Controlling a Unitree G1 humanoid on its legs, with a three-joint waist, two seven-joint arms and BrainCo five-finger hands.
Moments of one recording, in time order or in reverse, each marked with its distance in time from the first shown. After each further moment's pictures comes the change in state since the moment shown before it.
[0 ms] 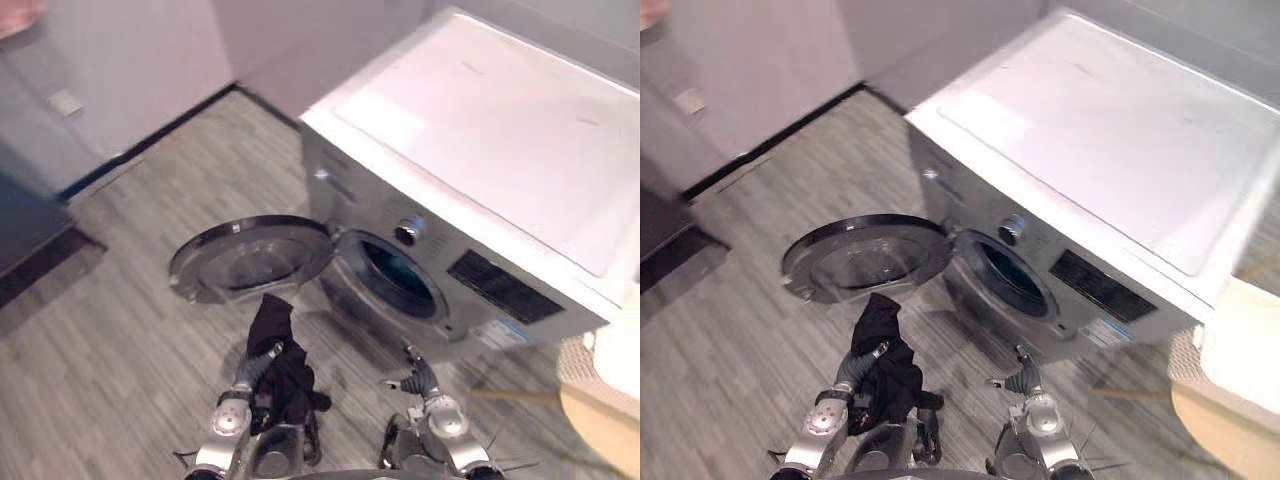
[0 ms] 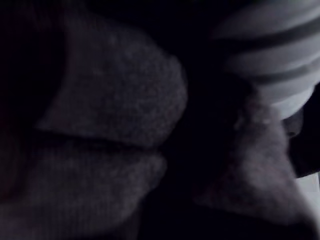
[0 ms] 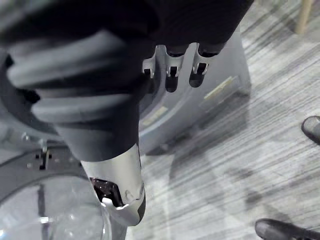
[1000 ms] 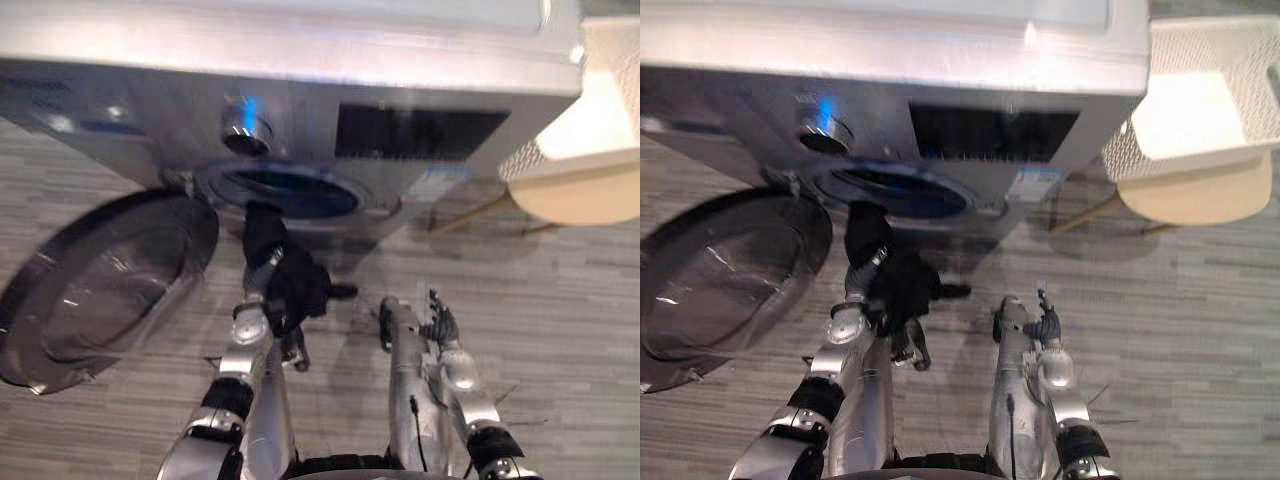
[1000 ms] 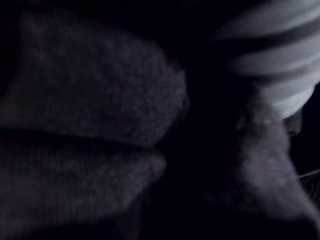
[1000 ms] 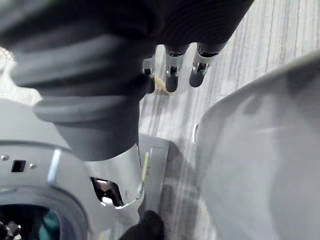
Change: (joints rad) left arm -0.439 -0.090 0.116 -0.005 -0.301 -0.008 0.139; right arm -0.135 -0.035 -0.075 -0.230 0.171 0.003 -0.113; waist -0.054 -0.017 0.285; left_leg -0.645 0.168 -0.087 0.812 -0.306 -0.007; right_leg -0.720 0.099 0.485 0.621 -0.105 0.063
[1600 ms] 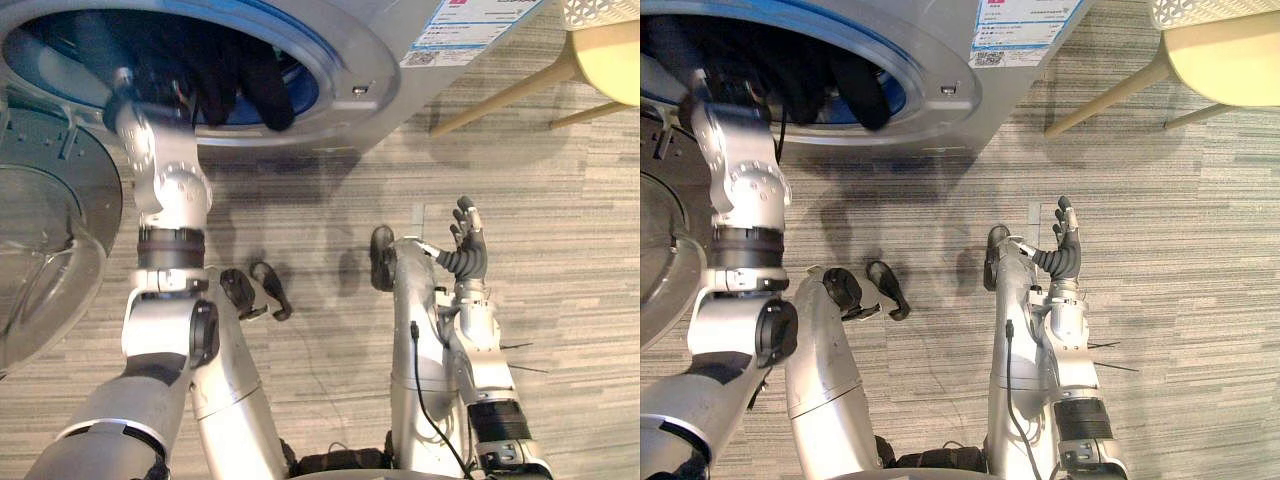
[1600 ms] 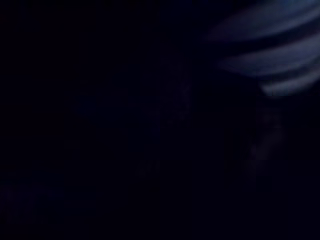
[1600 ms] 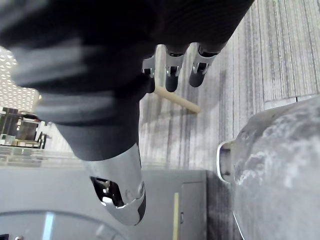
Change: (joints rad) left arm -0.799 0.309 0.174 -0.147 -0.491 -0.070 0.139; right arm -0.021 0.023 -0.048 -0.444 0.035 -0.047 0.005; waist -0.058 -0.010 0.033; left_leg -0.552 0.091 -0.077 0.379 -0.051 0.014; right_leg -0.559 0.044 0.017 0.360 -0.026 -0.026
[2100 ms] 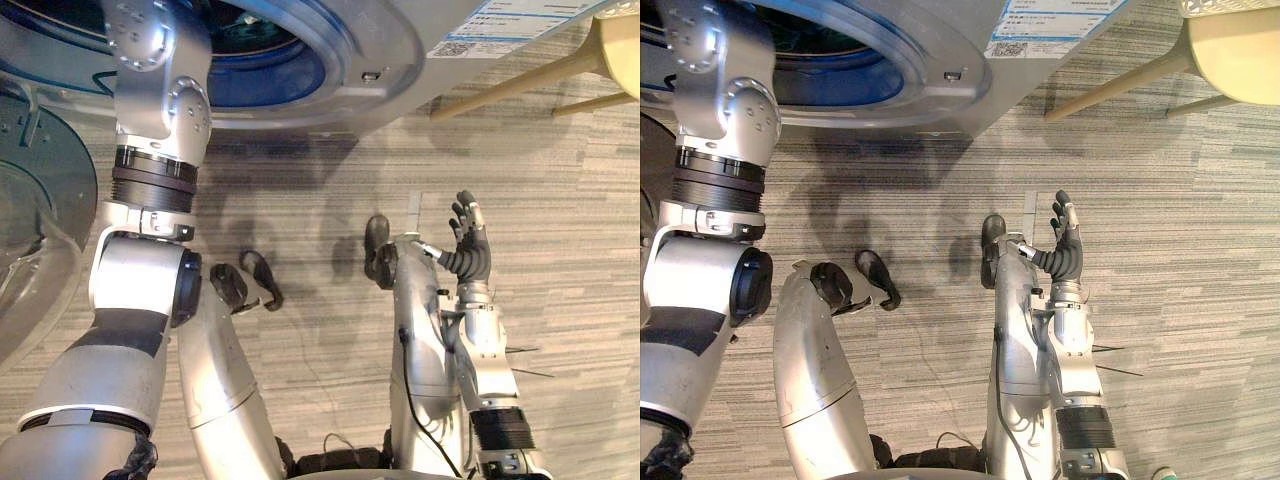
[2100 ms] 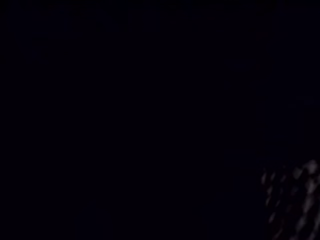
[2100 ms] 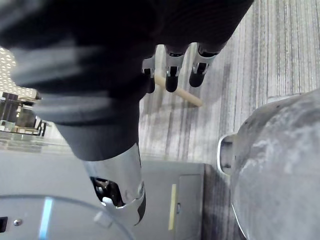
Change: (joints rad) left arm -0.201 0.090 -0.291 0.134 0.500 0.073 -0.002; right arm 0.030 0.003 -0.005 -0.041 0.003 -0.057 0.066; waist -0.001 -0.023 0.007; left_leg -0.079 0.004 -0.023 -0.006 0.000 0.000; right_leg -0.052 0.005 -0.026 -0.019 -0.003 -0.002
